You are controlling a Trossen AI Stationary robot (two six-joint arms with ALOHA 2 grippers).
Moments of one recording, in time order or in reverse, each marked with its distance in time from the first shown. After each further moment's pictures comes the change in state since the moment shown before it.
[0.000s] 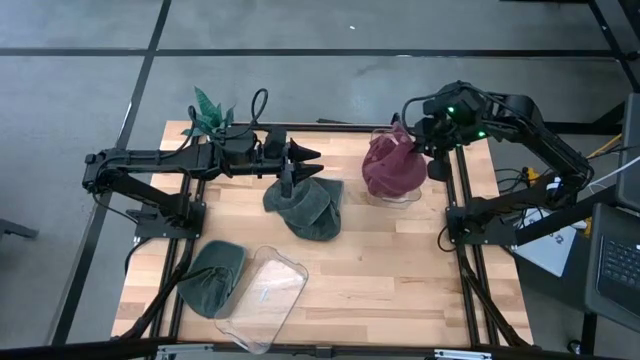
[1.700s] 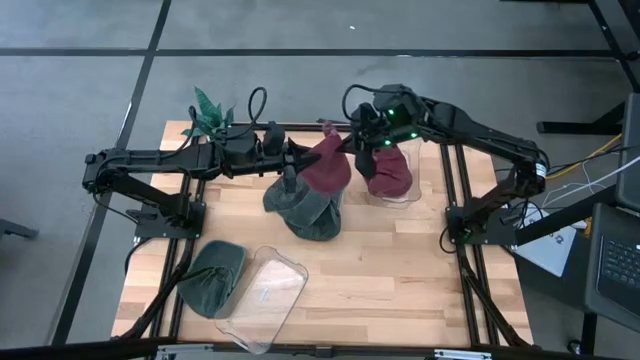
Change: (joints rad) left arm 0.001 0.002 0.000 -0.014 -0.110 -0.002; right arm 0.133 0.277 0.000 0.643 -0.125 0.437
